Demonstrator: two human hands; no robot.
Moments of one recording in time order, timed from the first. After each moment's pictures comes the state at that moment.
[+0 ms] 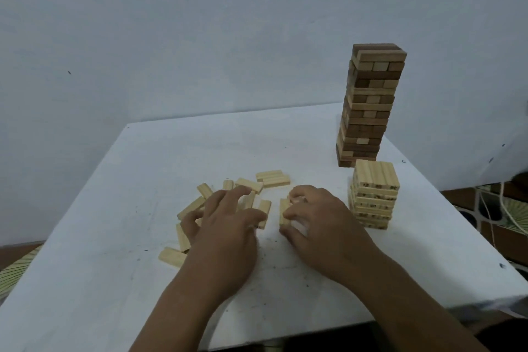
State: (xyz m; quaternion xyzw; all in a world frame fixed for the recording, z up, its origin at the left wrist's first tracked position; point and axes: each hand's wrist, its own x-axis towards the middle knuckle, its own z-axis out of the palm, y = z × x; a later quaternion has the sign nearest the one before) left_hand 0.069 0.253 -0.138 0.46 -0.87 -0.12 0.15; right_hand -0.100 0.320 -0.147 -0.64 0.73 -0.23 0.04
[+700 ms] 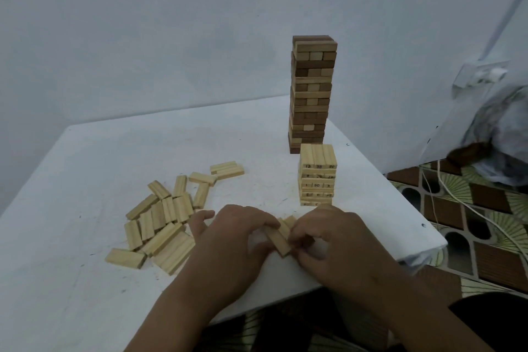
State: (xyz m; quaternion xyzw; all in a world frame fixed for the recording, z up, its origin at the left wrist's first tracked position) left_hand 0.038 0.286 -0.159 0.26 -0.92 -0.21 0.21; right_hand -0.128 0.412 -0.150 -0.64 0.70 -0.31 0.05
